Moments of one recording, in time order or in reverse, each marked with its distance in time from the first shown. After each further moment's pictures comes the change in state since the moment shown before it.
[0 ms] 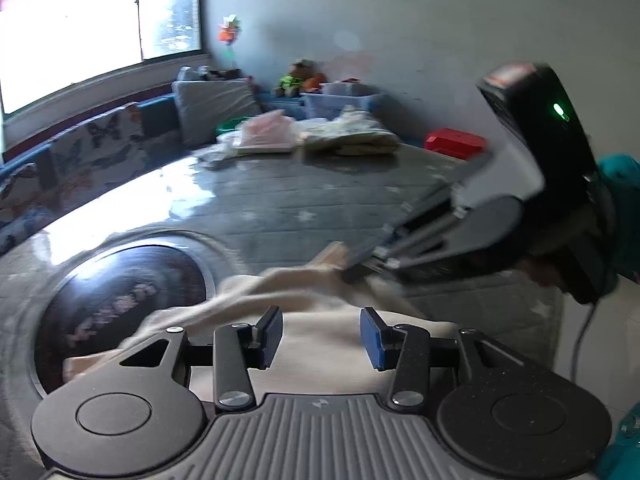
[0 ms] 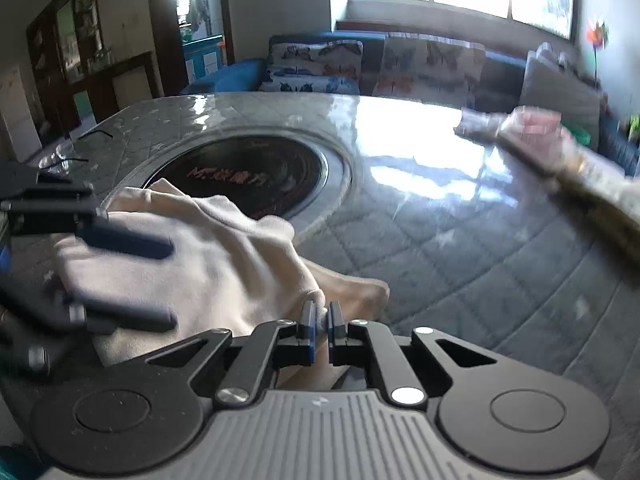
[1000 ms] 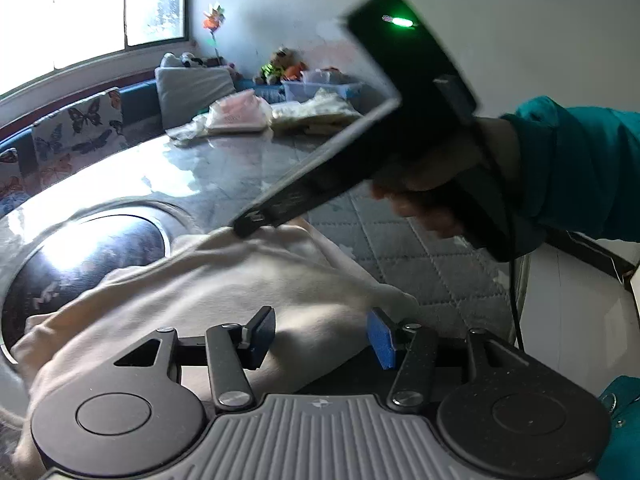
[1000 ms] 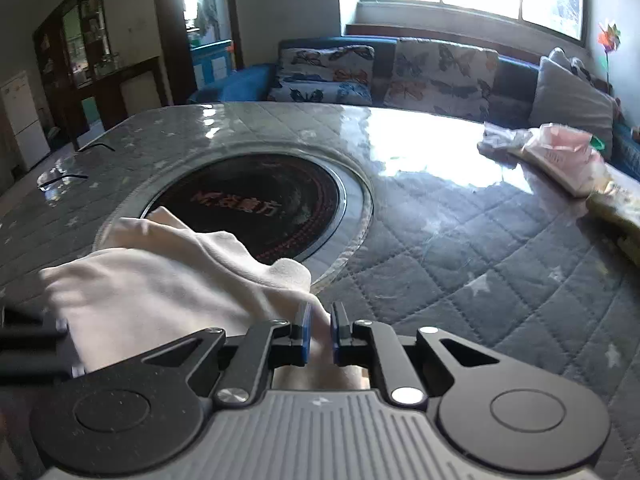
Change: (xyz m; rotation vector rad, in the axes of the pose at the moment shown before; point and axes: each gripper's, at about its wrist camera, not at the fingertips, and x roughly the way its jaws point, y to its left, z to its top) left arm -0.008 -0.010 -0.026 -0.038 0.006 -0.021; right arm 0.022 0.002 0.027 0.016 -0.005 0.065
